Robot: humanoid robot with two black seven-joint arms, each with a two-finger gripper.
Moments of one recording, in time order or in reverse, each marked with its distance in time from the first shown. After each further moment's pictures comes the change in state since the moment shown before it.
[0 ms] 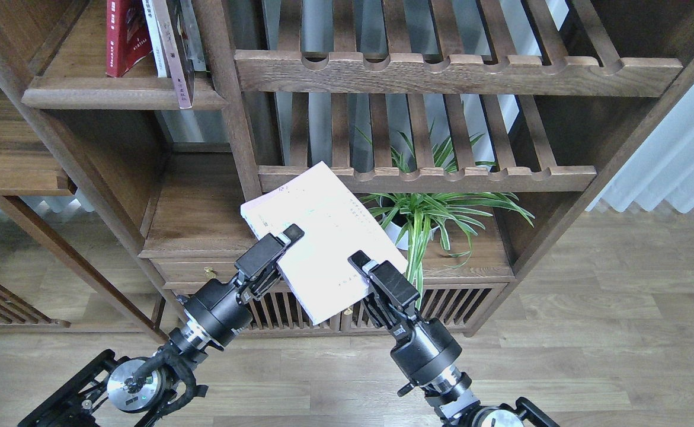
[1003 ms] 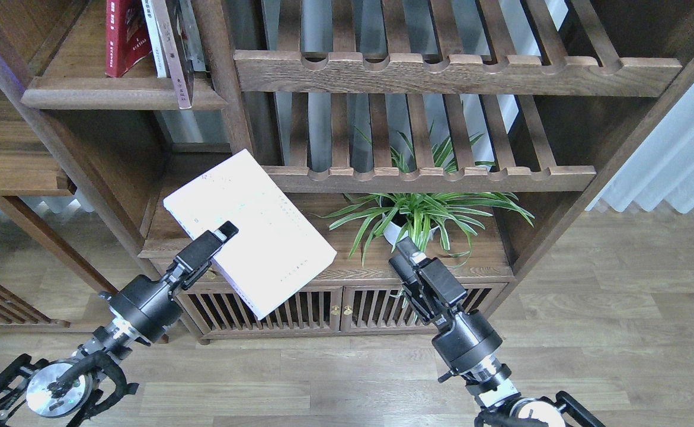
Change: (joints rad) left arm 0.105 0.173 -0.228 -0.078 0.250 0.000 0.015; right arm -0.003 -0.098 0.114 -0.032 0.007 0.001 0.009
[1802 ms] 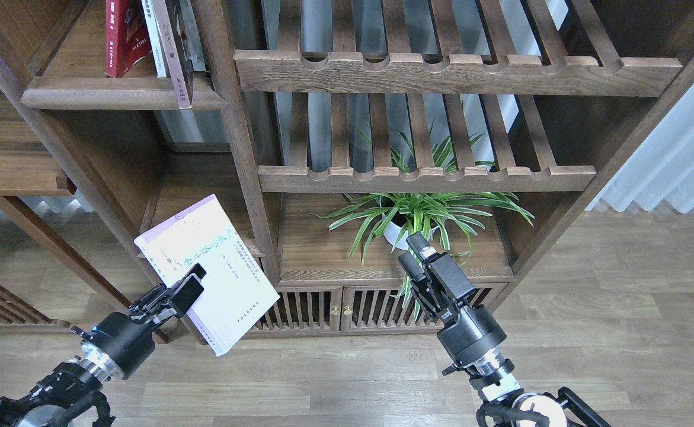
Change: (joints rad) left arm 0.169 -0.228 -0.358 -0.001 0.535 0.000 0.077; right arm 0.009 0.008 0.012 -0.024 0.020 -0.001 0.002
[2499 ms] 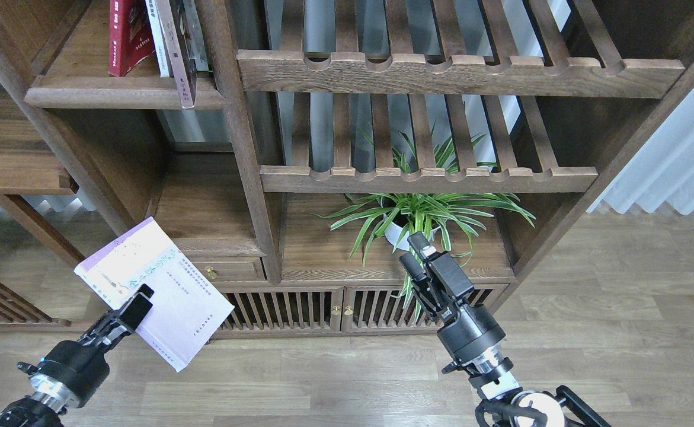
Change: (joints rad) left arm 0.091 -0.030 -0.175 -0.002 -0.084 0.001 0.021; right arm 0.018 0.008 -0.001 -0.034 0.004 0.000 0.000
